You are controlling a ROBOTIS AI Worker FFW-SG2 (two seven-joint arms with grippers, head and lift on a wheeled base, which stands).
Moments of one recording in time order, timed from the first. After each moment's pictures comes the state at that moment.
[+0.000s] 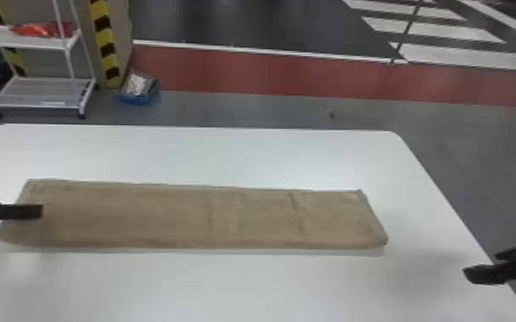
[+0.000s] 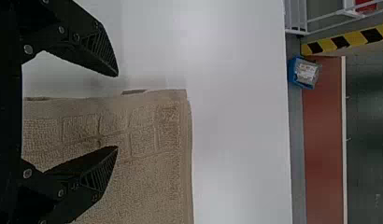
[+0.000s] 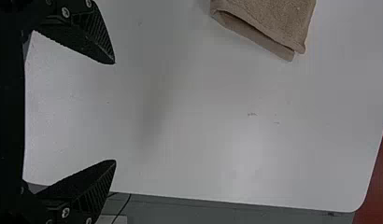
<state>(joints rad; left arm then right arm) -0.26 0.31 0.13 -1.60 -0.15 1.18 -0.56 0.18 -0.58 -0.40 -1.91 0.54 1.16 1.22</state>
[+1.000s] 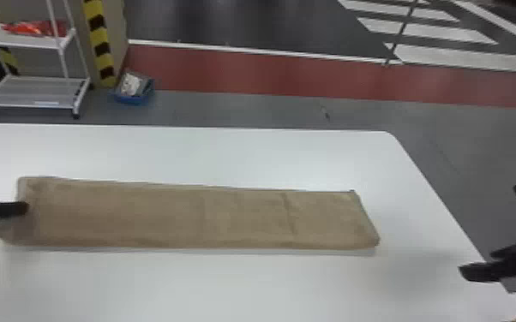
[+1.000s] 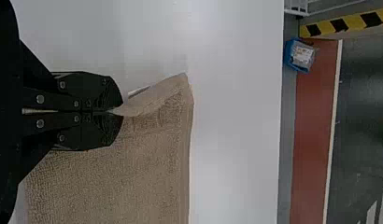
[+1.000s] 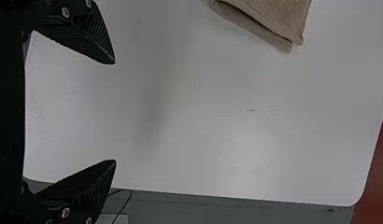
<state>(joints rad) -0.25 0.32 0.18 -1.61 -0.09 1.17 -0.64 0.18 -0.58 -0.41 -1.91 0.54 1.17 1.22</state>
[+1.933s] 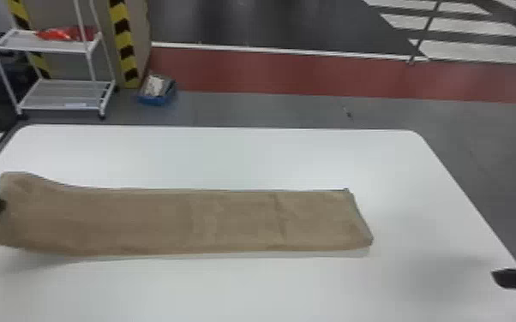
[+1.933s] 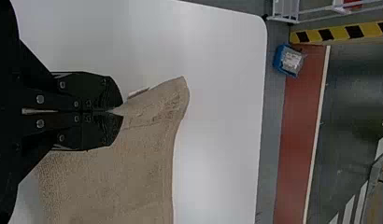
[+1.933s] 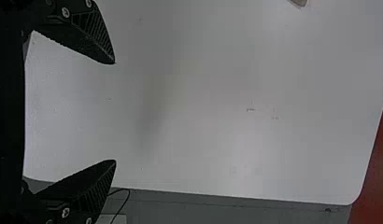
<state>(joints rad) -0.16 0.46 0.31 -1.76 -0.03 1.26 -0.80 0.18 -0.57 -0.42 -1.91 0.54 1.16 1.22</state>
